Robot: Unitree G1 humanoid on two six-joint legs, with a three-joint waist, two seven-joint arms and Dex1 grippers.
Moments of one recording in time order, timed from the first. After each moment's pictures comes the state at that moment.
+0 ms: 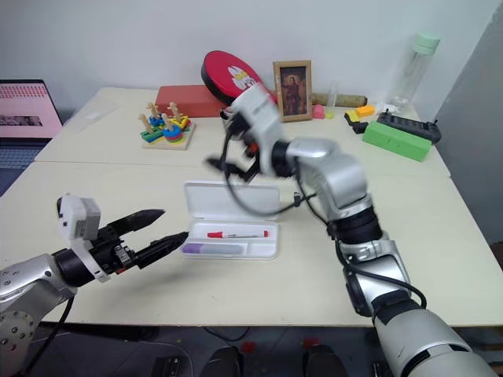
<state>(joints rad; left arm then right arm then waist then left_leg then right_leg) 0.04 0.73 0.44 -0.52 -0.81 0.69 -0.75 -1.09 -0.13 0.02 0.16 0.22 0.87 0.56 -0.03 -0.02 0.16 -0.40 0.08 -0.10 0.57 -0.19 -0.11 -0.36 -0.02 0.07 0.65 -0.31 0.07</state>
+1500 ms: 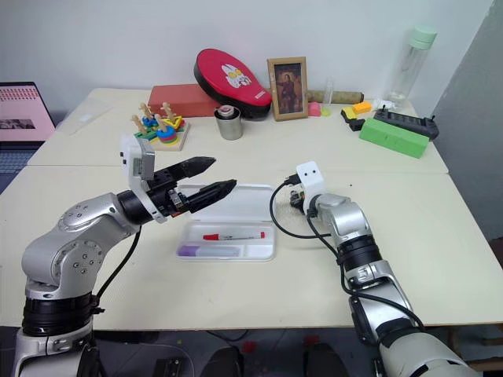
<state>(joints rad) -0.43 0.61 0.17 -0.30 -0.72 0.66 -0.73 -0.84 -0.12 0.10 0.46 0.06 0.78 0.30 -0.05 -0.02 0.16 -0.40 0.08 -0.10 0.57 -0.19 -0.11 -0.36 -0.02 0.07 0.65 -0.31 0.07</state>
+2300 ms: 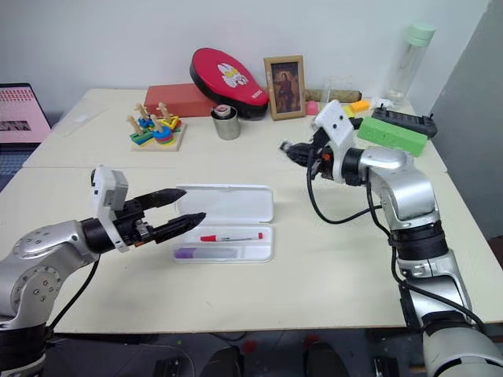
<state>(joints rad) -0.10 0.83 0.32 -0.33 -0.72 0.65 -0.90 -0.85 -0.51 0.21 -0.07 0.28 0.67 0.97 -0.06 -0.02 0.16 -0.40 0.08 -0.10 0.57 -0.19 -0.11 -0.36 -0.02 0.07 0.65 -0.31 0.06</state>
